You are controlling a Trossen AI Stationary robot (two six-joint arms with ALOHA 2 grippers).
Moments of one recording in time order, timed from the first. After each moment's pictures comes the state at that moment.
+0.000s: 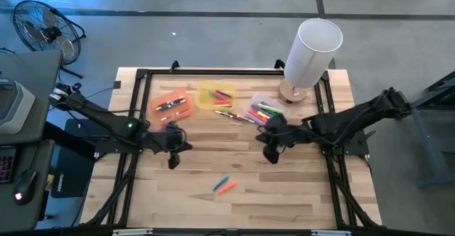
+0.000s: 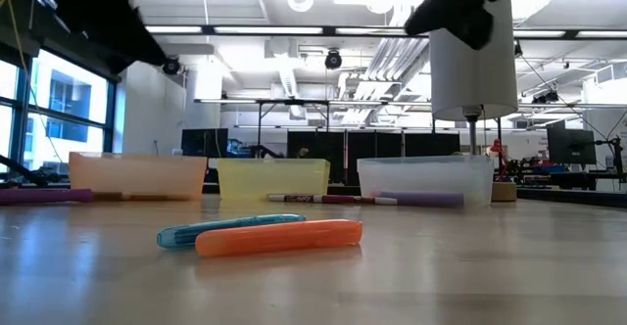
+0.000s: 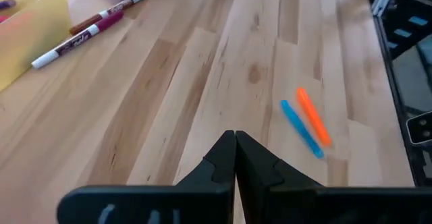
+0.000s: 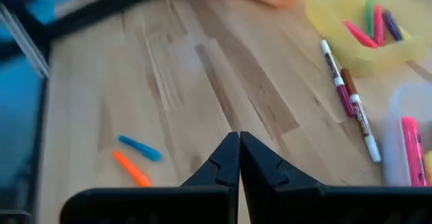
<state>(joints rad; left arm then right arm) -0.42 0.94 0.61 -0.32 -0.37 -0.60 0.28 1.25 0.92 -0.35 0.34 0.62</state>
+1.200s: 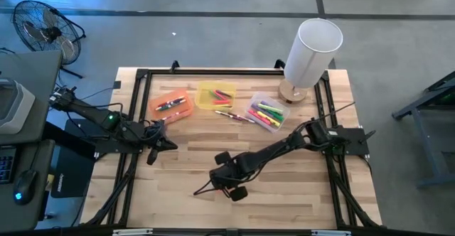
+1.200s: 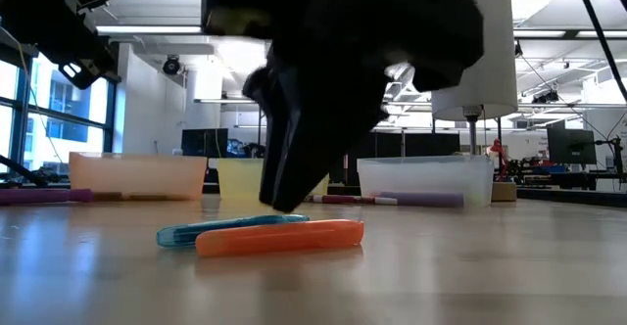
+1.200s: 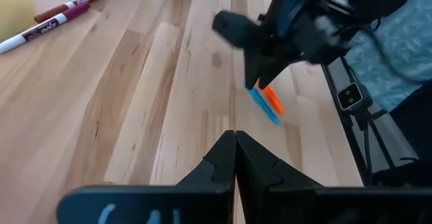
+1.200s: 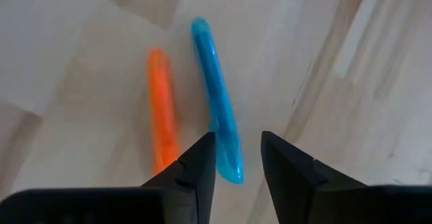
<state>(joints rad) -0.43 0.46 0.40 -0.40 -0.22 -0.55 0.35 2.27 1.79 -0.70 0.04 -0.09</state>
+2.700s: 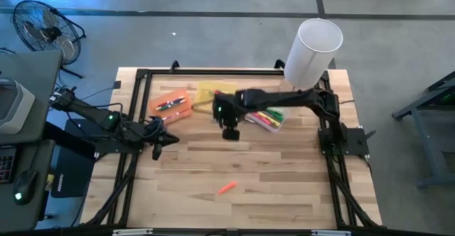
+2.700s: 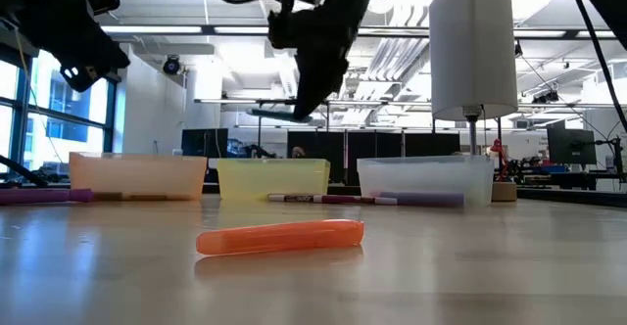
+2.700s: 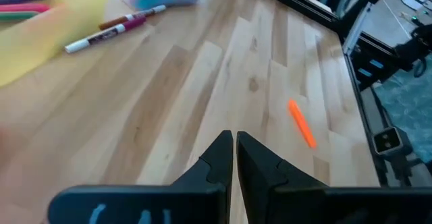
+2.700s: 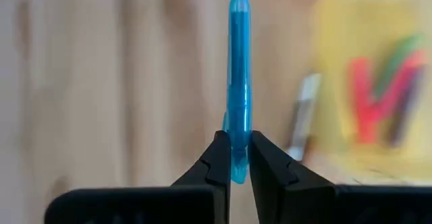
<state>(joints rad) -0.43 0.46 0.40 -0.41 -0.38 -0.66 -0.12 2.04 1.78 -0.86 -0.02 -0.03</state>
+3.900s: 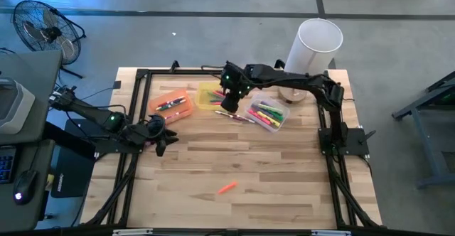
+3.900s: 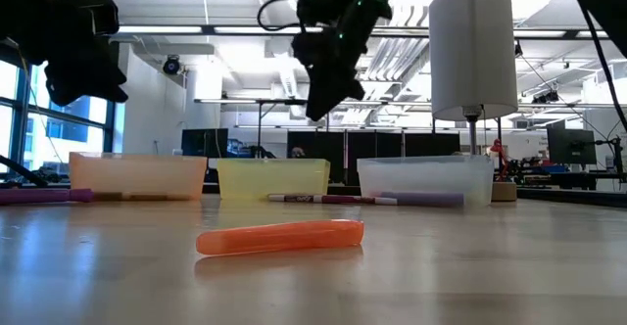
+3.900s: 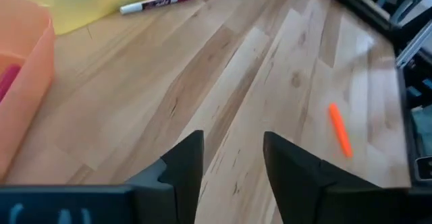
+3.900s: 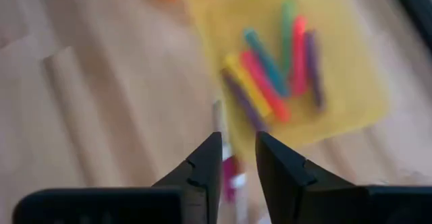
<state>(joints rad) -0.43 0.51 0.40 -0.52 -0.47 -0.87 -0.33 2.00 1.79 -0.84 -0.07 0.16</state>
